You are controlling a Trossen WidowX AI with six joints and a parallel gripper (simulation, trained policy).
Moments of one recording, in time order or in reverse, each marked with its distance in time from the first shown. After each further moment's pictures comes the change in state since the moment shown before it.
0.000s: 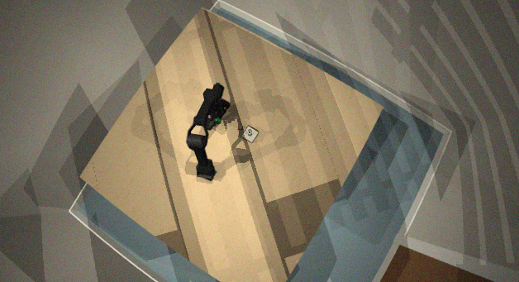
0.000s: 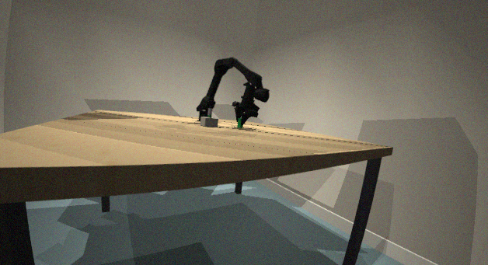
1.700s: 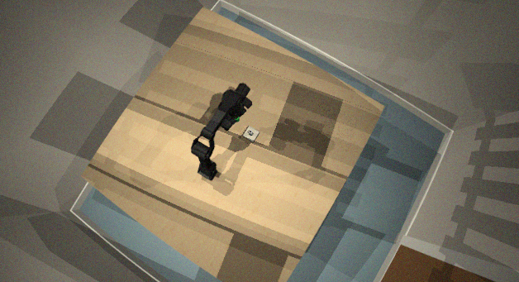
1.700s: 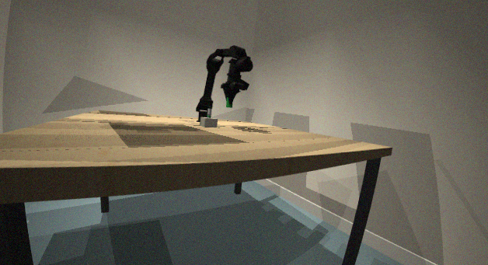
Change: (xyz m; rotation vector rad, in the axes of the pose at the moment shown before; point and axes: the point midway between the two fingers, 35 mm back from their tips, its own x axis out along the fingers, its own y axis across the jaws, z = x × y) arm -0.099 -0.018 -0.111 0.152 -0.065 -0.175
